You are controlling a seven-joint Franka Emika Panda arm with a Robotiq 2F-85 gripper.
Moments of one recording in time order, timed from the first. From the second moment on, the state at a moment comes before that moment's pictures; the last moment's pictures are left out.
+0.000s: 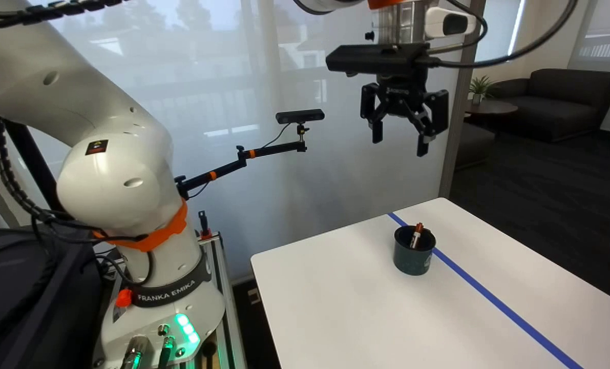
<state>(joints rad) 0.00 -0.47 -0.18 -2.50 -0.06 2.14 -0.44</state>
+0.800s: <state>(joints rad) 0.03 0.05 -0.17 -2.34 0.18 2.45 -1.04</state>
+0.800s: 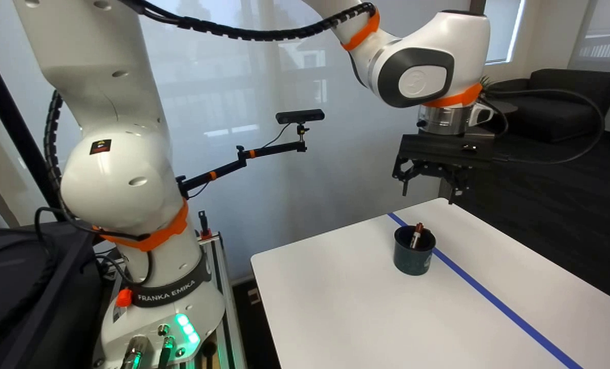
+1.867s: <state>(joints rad) -0.06 0.25 -0.01 -2.21 0.21 2.39 -0.96</state>
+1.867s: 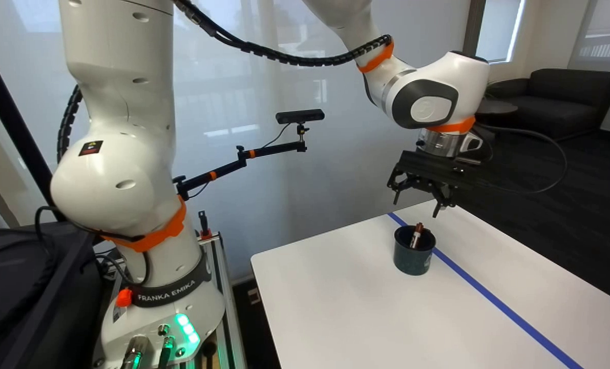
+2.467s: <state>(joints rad) -0.09 0.31 0.03 -2.20 0.21 2.47 -0.96</state>
